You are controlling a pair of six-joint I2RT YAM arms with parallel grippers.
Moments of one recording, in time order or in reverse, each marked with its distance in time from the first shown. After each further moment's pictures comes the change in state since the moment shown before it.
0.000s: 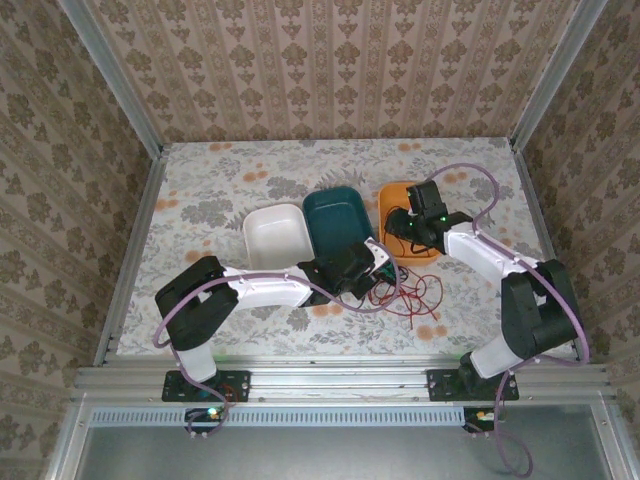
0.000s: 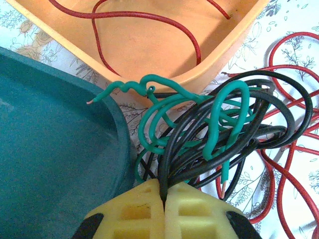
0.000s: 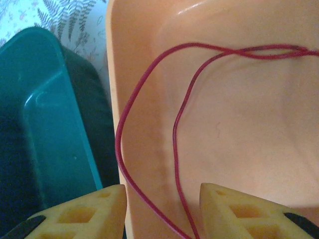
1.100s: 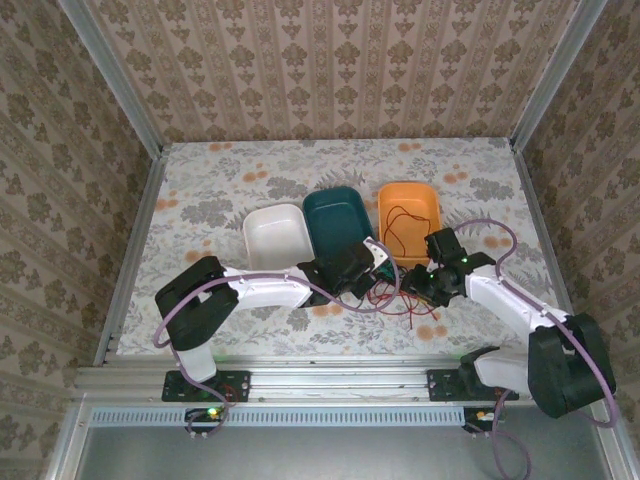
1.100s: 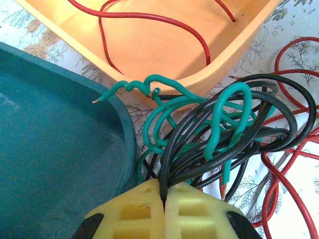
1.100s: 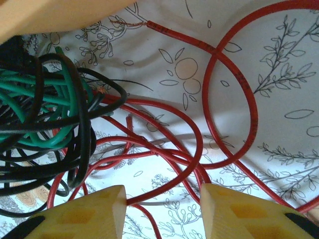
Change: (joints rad) left arm 0.000 0.000 -0.007 0.016 -0.019 -0.015; right arm -0.027 -0.293 -0.335 -0.301 -0.214 0.115
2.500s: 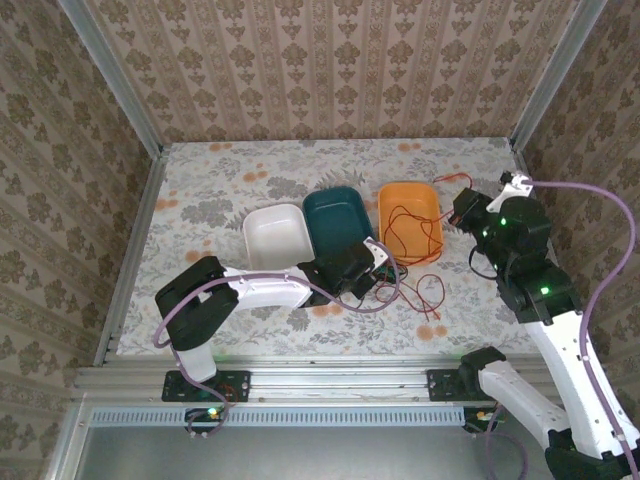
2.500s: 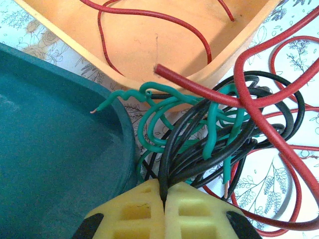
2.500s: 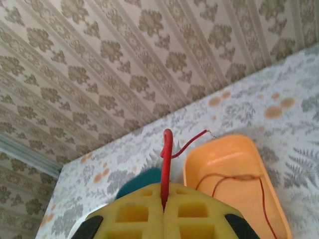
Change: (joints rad) left arm -0.003 0.000 0.001 -0.001 0.001 0.001; right arm -0.022 -0.431 0.447 0.132 0.422 -0.128
